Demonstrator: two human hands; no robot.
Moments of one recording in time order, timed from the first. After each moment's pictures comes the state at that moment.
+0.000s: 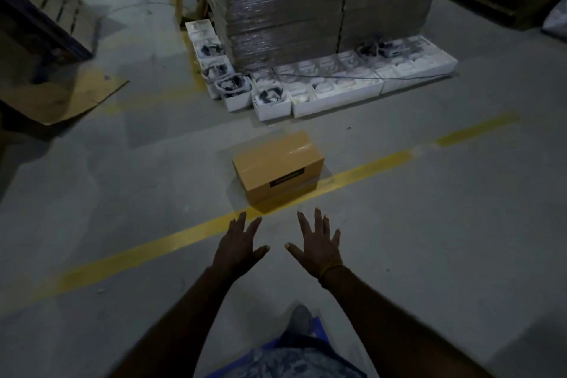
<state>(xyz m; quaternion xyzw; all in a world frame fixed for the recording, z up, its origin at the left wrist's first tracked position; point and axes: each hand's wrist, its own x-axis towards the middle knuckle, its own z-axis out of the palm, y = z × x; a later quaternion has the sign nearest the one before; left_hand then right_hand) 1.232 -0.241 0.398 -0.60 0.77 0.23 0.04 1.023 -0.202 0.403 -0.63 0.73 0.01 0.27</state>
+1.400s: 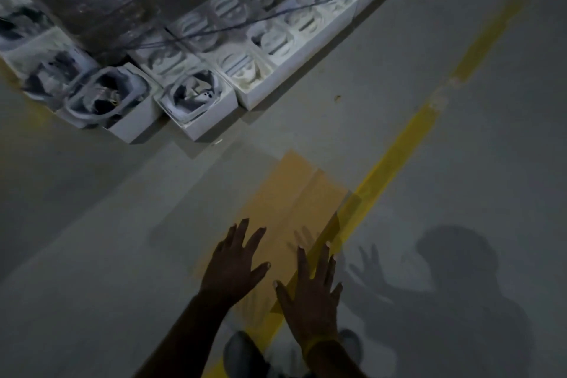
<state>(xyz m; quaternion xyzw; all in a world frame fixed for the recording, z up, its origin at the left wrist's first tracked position) 1.160 -0.975 0.063 -0.35 0.89 0.24 0.16 1.054 -0.826 0.082 -0.32 0.88 -0.02 0.36</state>
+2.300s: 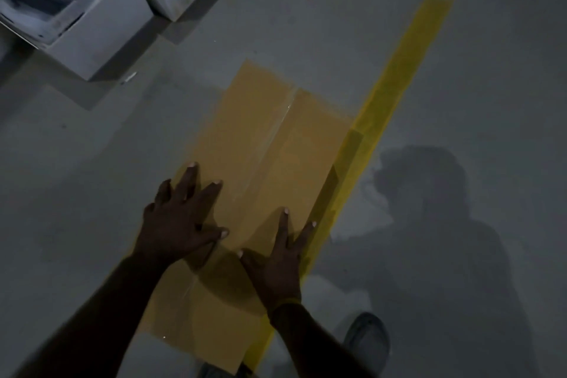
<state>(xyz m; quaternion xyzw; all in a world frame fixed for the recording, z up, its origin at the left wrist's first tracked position) 1.146 -1.059 -0.235 -0.31 0.91 0.20 0.17 1.061 -0.853 -0.225 -0.10 0.88 -0.26 0.39</state>
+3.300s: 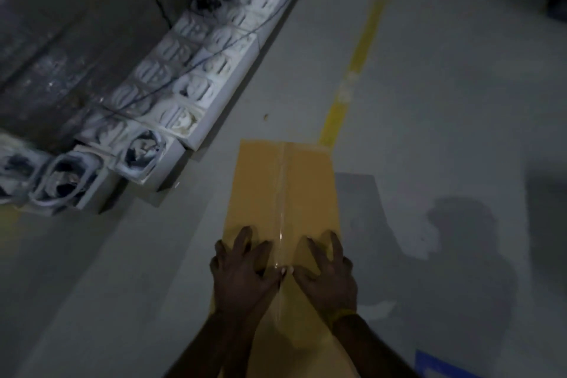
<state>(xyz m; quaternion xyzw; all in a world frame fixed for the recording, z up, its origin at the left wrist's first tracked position) 1.095 -0.831 0.249 -0.34 0.92 0.18 0.06 0.993 -0.664 0.242 -0.19 0.93 -0.15 0.28</state>
